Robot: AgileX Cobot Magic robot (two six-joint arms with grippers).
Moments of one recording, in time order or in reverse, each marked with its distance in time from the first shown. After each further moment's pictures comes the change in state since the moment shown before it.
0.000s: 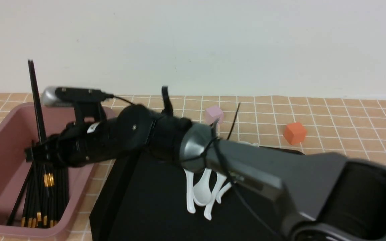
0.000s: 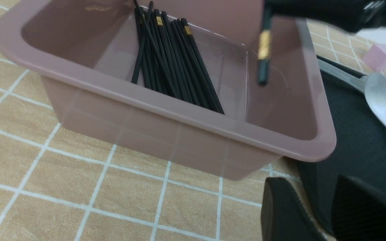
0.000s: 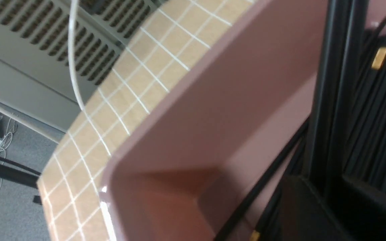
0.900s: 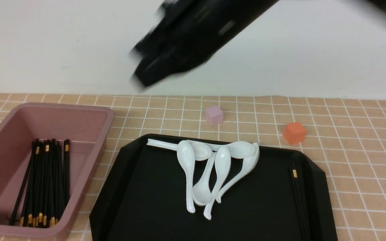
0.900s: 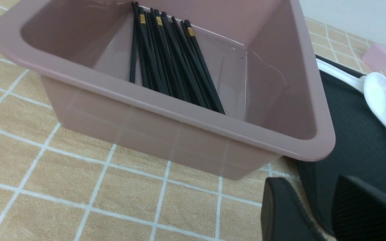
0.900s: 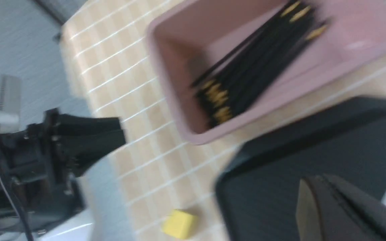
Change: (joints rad) right arm -0.239 -0.638 0.004 -0.373 0.866 0.000; left arm 0.000 0.000 0.000 0.000 0.000 0.000
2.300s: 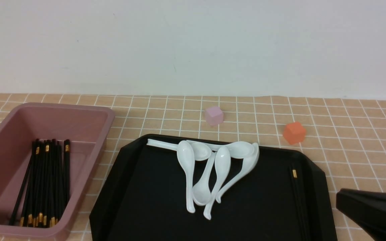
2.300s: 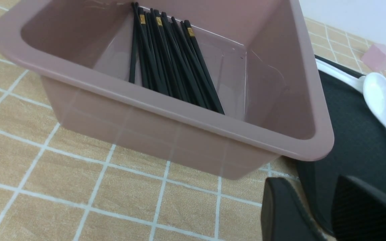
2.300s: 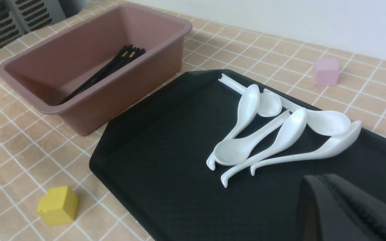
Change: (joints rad) right arm -0.019 -1.170 1.687 -0.267 -1.027 0.201; left arm 0.000 0.000 0.000 0.000 0.000 0.000
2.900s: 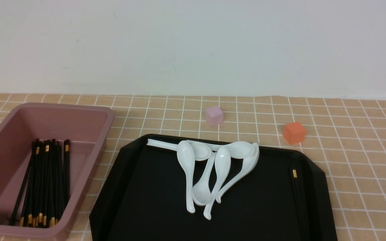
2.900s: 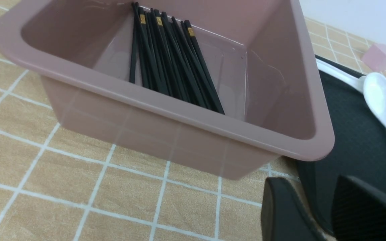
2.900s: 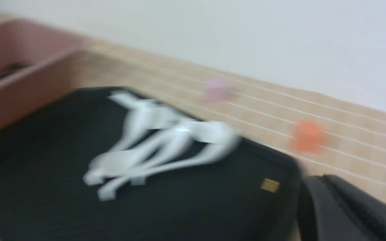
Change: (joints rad) right arm -0.303 -0.237 0.146 -0.164 -0.014 0.016; left arm 0.000 0.000 0.000 0.000 0.000 0.000
